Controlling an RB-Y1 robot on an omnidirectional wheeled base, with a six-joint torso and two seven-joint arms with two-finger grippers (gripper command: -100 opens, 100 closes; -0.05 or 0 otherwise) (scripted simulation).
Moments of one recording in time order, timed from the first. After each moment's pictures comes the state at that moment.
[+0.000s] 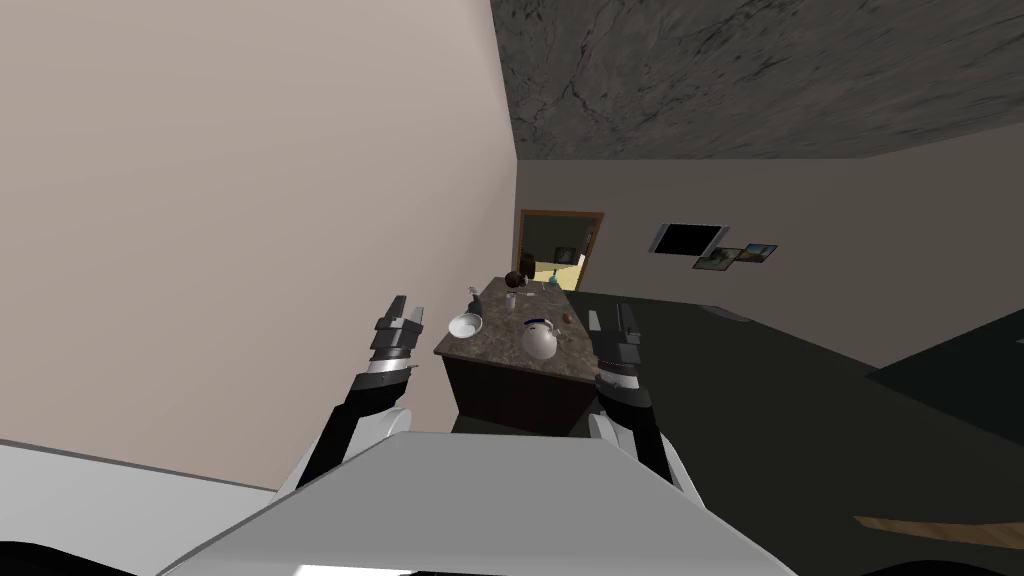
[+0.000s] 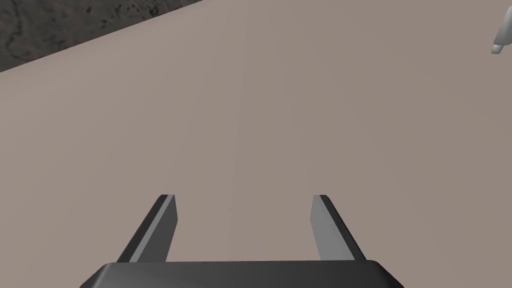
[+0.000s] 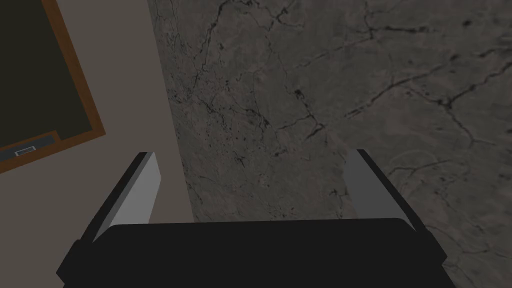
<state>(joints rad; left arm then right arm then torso) 0.52 0.04 0.00 -2.33 0.11 -0.36 -0.07 0.51 -0.01 0.01 -2.31 0.11 -0.54 -0.17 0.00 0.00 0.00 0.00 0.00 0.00</state>
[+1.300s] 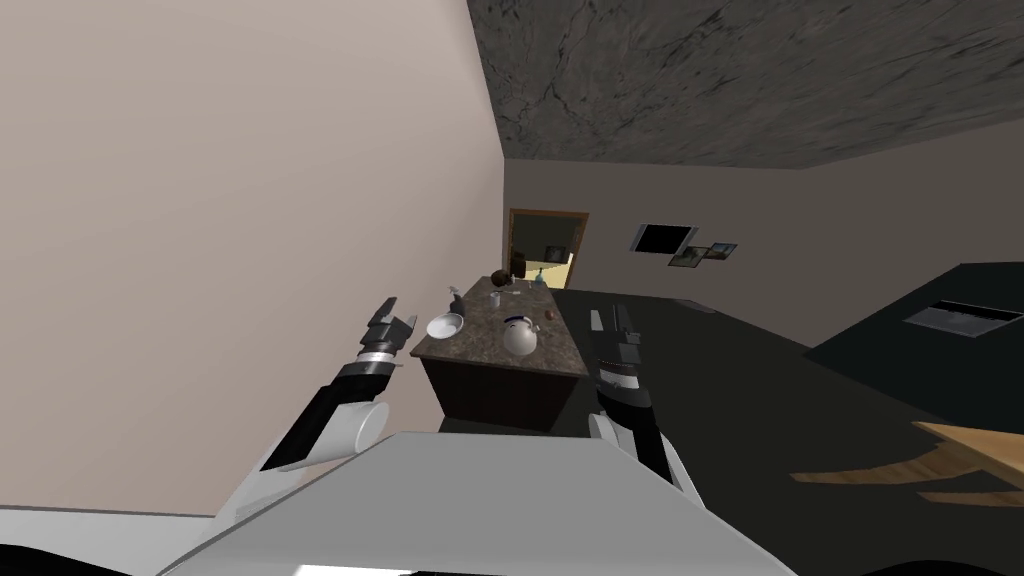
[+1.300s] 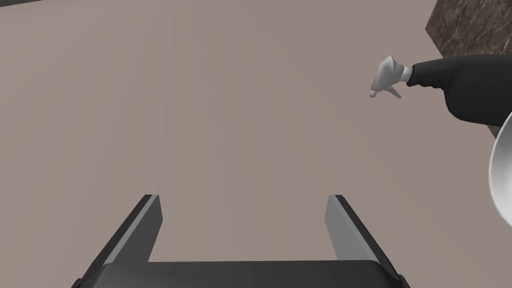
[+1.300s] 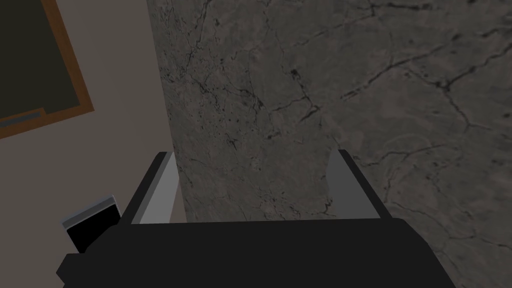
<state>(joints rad) 0.47 0.12 0.17 -2.33 0.22 -0.04 0.10 0.51 -0.01 0.01 -2.31 0.11 -0.54 -0.17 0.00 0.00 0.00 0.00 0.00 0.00</state>
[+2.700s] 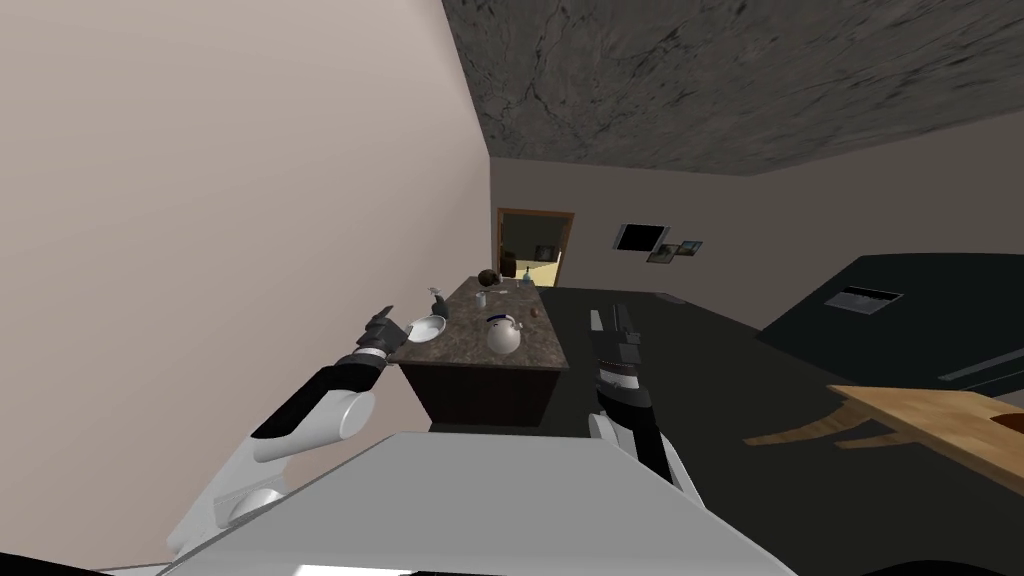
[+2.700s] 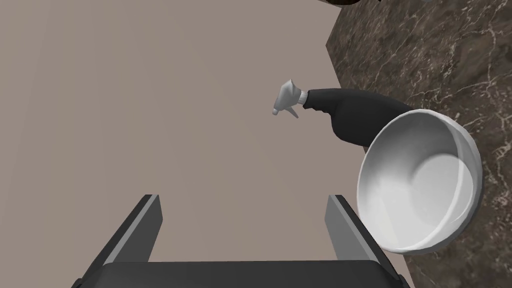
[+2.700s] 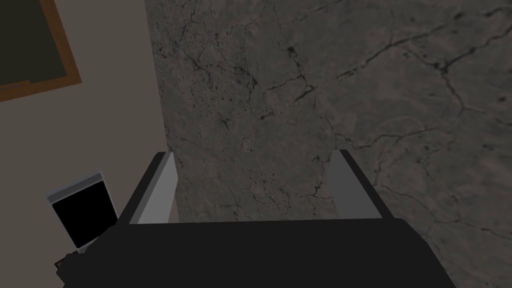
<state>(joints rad) 0.40 0.15 0.31 -2.31 0.29 0.33 0.26 0.51 -0.01 0.01 -2.31 0.11 -0.54 -0.17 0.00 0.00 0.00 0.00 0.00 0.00</state>
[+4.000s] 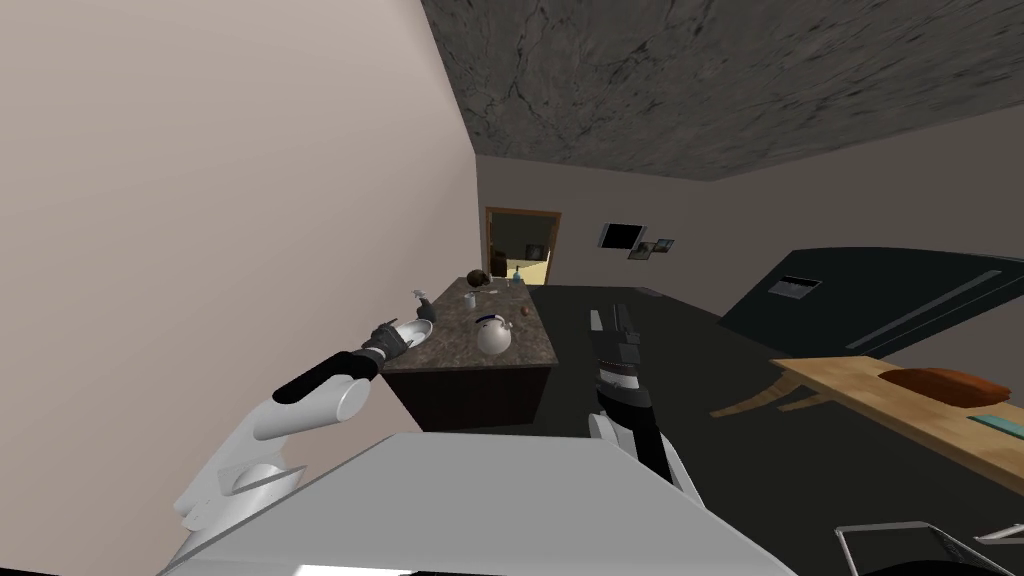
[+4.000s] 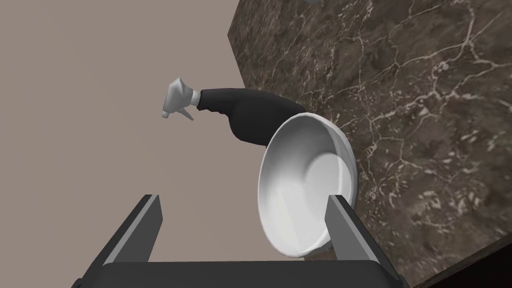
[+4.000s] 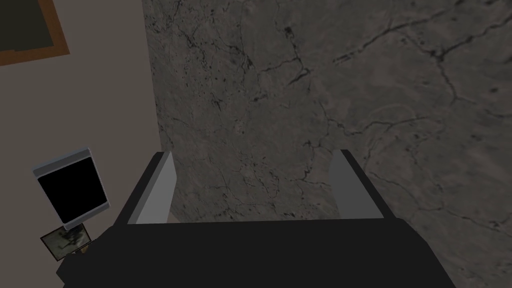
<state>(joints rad) 0.32 0.24 0.36 -2.25 0.32 0.71 0.40 0.51 -0.01 0.01 -2.31 0.11 -0.54 -0.17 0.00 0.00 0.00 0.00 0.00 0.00</state>
